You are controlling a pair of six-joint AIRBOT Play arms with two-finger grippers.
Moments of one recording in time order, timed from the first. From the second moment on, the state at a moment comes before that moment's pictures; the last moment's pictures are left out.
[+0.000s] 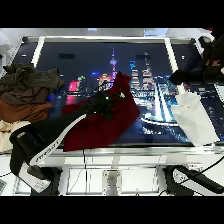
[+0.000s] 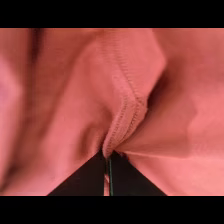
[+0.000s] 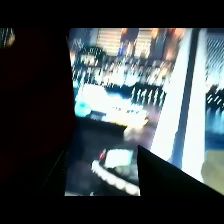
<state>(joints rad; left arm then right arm) -0.75 -1.71 1.42 -1.29 1.14 1.73 -0.15 -1.17 1.35 -1.16 1.24 1.29</state>
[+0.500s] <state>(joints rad) -0.73 -1.70 1.65 -1.16 1.21 1.65 0.26 -1.18 0.75 -0.86 0.71 1.29</state>
